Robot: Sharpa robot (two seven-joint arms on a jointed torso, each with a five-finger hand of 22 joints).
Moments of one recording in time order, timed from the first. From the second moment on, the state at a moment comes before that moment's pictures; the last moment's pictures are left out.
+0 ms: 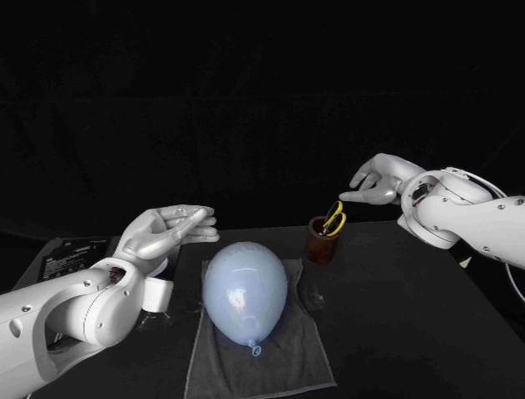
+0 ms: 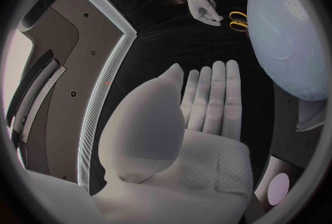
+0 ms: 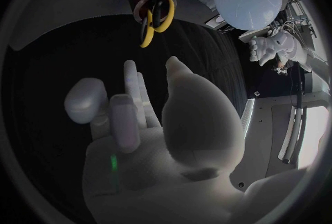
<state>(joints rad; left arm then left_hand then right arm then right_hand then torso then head) 1.15 -0.94 -0.01 1.67 -0.06 -0.33 0.50 1.53 -0.11 0.20 0.29 0.05 0.93 0.19 0.29 0.21 1.17 0.13 0.09 0.06 1.07 0.10 0.31 0.26 0.18 1.01 0.21 0.33 0.11 1.46 -0.96 -0.15 1.43 -1.27 -0.40 -0.32 1.29 -0.17 0.08 0.29 0.15 0.90 0.17 0.29 0.25 1.23 0.10 0.06 0.19 1.47 0.01 1.44 1.27 0.12 1.33 0.12 1.20 0.99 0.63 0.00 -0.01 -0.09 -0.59</state>
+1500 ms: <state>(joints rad) 1.15 -0.94 -0.01 1.65 -0.05 -0.32 0.50 1.53 -0.11 0.21 0.29 0.05 0.93 0.19 0.28 0.21 1.17 0.13 0.09 0.06 1.07 0.10 0.30 0.26 0.16 1.01 0.21 0.33 0.11 1.43 -0.95 -0.15 1.51 -1.33 -0.31 -0.44 1.33 -0.07 -0.04 0.29 0.22 0.92 0.14 0.35 0.27 1.29 0.07 0.08 0.20 1.47 0.00 1.48 1.31 0.11 1.35 0.10 1.26 1.09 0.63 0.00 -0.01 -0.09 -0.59</state>
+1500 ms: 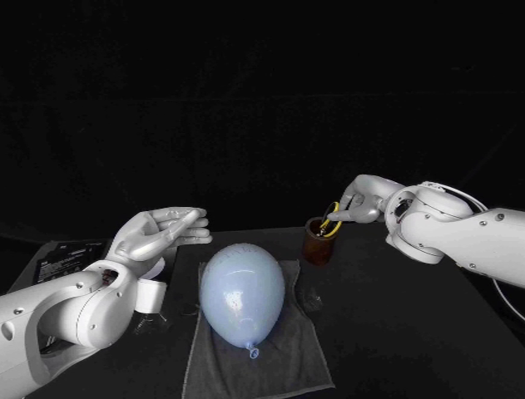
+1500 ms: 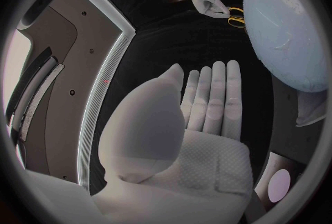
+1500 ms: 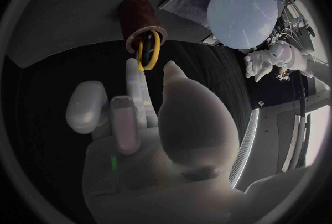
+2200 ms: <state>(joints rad) 1.15 -0.94 -0.01 1.64 -0.05 -0.29 0.49 1.52 -0.11 0.22 0.29 0.05 0.92 0.20 0.28 0.21 1.17 0.14 0.08 0.06 1.06 0.10 0.30 0.26 0.17 1.01 0.21 0.32 0.11 1.42 -0.93 -0.15 1.50 -1.33 -0.27 -0.47 1.34 -0.06 -0.03 0.29 0.19 0.93 0.15 0.35 0.27 1.30 0.07 0.08 0.21 1.47 0.00 1.48 1.31 0.11 1.35 0.10 1.27 1.10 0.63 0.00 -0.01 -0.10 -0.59</state>
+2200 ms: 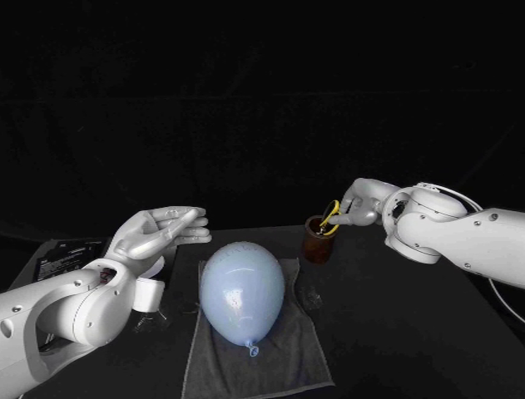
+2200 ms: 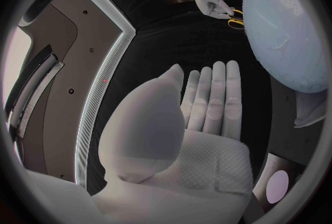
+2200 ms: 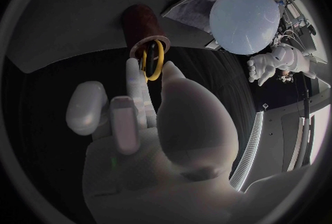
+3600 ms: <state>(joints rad) 1.15 -0.94 -0.01 1.62 -0.05 -0.27 0.47 1.51 -0.10 0.24 0.28 0.05 0.91 0.21 0.27 0.21 1.16 0.14 0.07 0.06 1.05 0.11 0.28 0.26 0.17 1.00 0.22 0.31 0.10 1.42 -0.94 -0.15 1.49 -1.11 -0.47 -0.38 1.35 -0.12 0.58 0.14 0.06 1.01 0.13 0.35 0.34 1.36 0.06 0.06 0.11 1.47 -0.01 1.53 1.31 0.09 1.37 0.09 1.32 1.22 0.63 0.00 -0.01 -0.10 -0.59</state>
